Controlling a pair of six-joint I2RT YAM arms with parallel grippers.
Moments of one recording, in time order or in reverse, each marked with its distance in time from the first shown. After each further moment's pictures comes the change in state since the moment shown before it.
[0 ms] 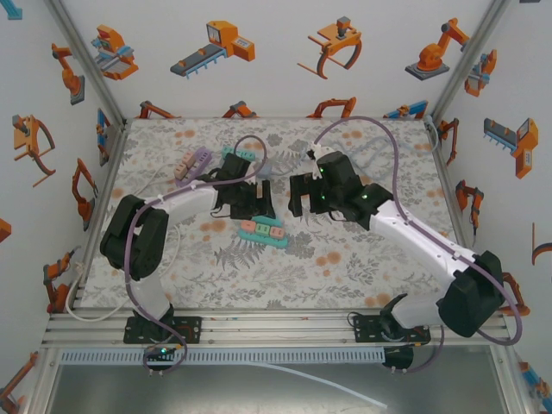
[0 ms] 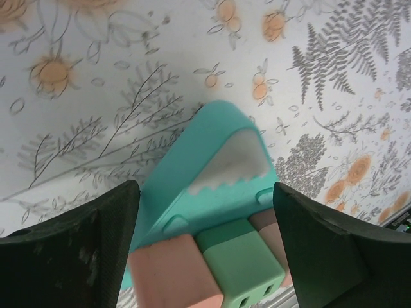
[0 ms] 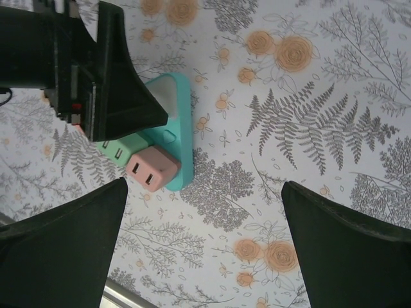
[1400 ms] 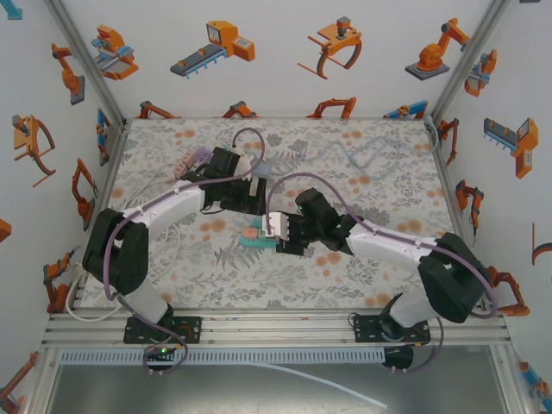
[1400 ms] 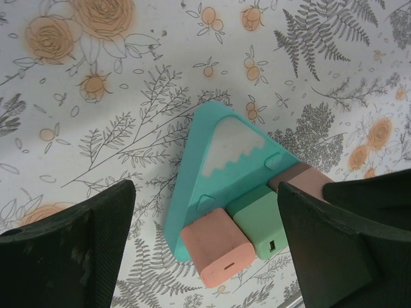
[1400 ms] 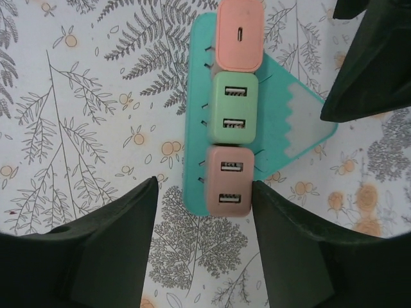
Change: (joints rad) left arm 0.027 -0.126 -0.003 -0.054 0.015 0.257; right arm 0.145 0.130 -0.312 0.380 -0.419 -1.057
